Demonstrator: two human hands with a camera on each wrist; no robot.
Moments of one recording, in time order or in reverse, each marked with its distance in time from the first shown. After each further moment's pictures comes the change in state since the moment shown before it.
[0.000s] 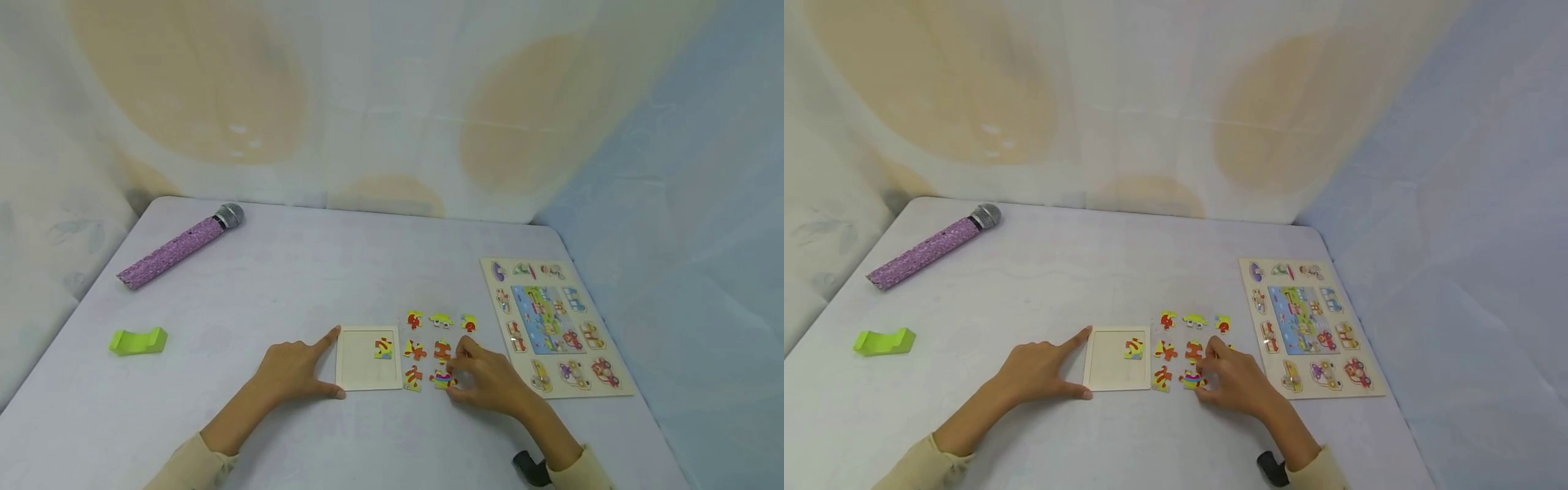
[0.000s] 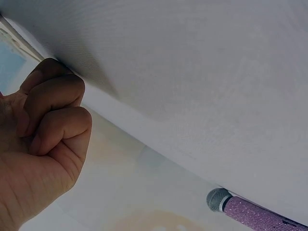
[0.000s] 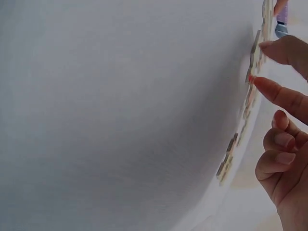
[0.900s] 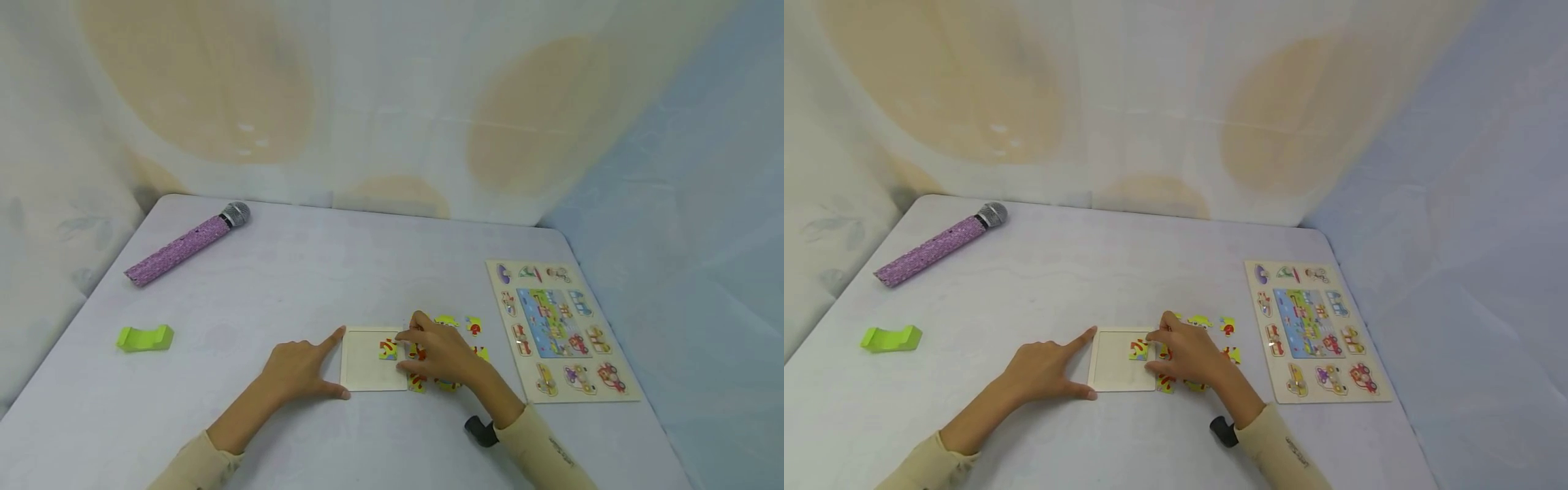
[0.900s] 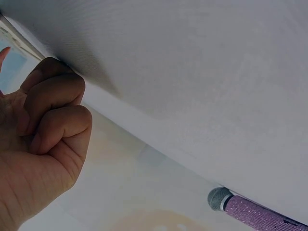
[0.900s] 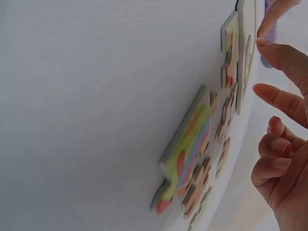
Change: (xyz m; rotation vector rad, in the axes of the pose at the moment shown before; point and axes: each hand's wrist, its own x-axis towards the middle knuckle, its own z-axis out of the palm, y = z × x) left_hand 0.001 -0.001 0.001 -0.015 0.004 0.001; right_hand 0.081 -0.037 0.012 0.030 -0.072 -0.095
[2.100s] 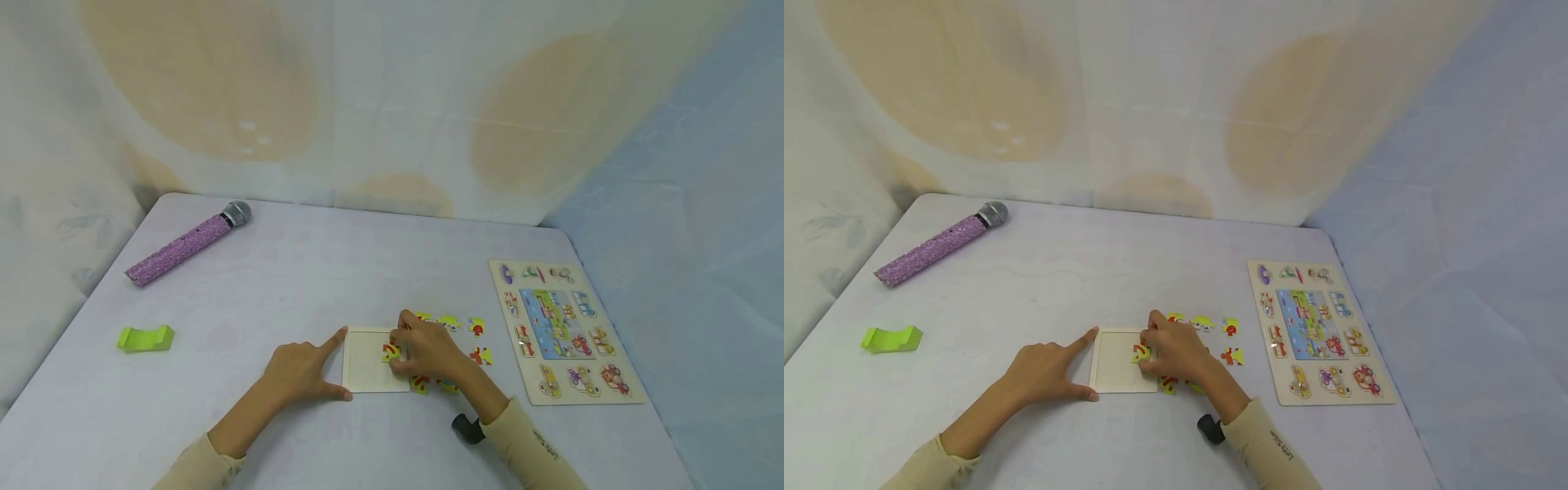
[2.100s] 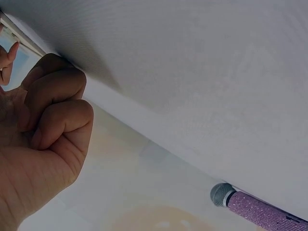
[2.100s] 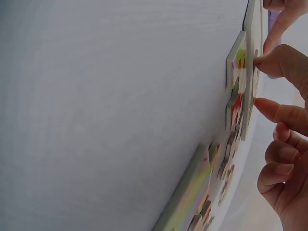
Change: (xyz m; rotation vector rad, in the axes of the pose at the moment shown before) left_hand -0.001 0.001 -0.001 0.007 0.011 0.006; right_hand 0.020 -0.007 0.012 -0.052 0.004 -0.015
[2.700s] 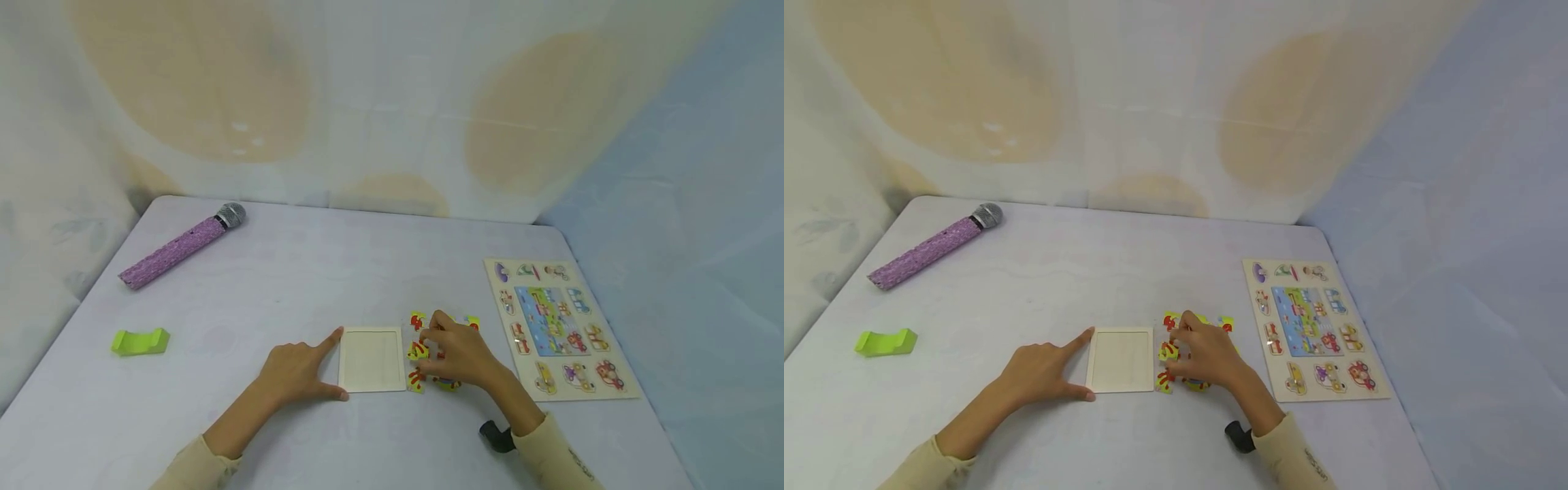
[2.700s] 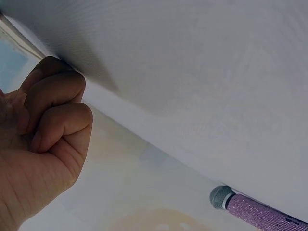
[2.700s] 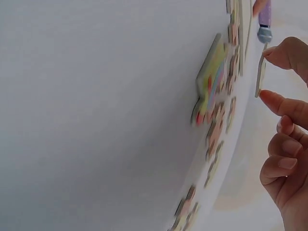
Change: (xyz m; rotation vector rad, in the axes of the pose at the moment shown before) left_hand 0.000 0.000 0.000 -0.011 0.002 0.012; right_hand -0.044 0.025 -0.018 0.000 0.104 0.078
